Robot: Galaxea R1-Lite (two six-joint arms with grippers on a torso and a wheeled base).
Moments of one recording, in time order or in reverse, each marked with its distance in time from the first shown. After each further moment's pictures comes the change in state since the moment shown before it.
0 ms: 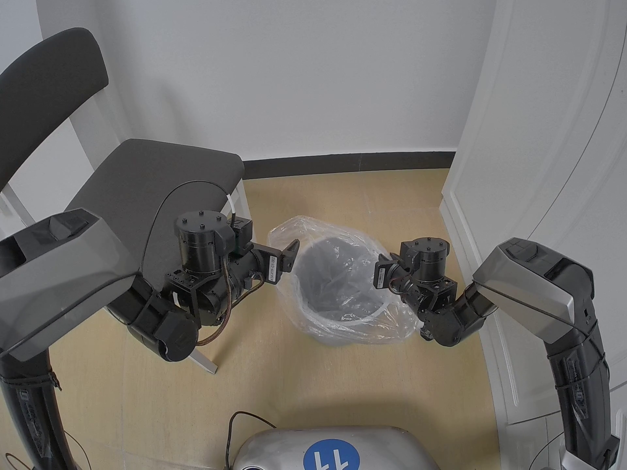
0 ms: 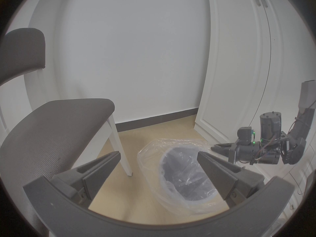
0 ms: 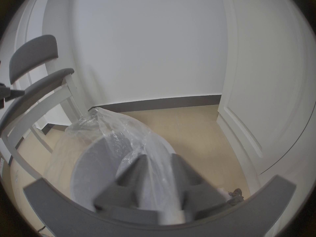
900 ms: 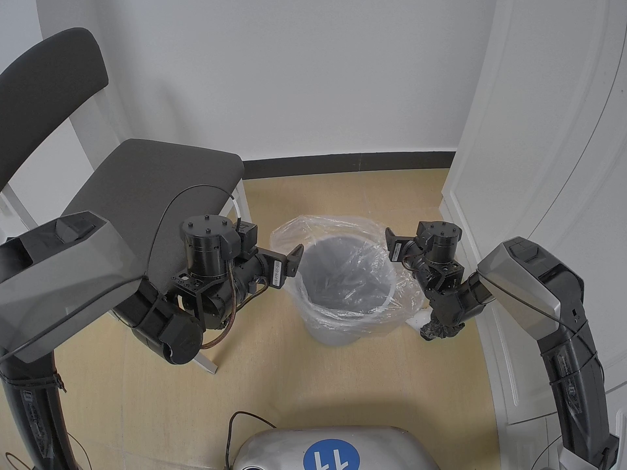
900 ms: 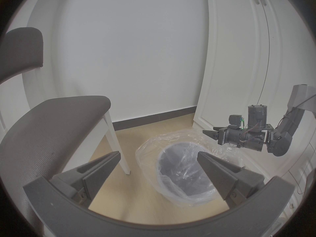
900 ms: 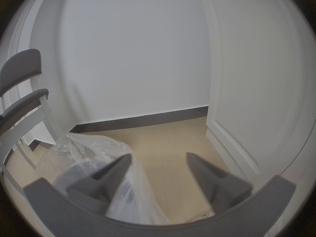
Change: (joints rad) left arm -0.011 0.017 -0.003 0.000 0.000 0.000; right arm -0.090 0.107 -0.239 -0.012 -0.012 0.009
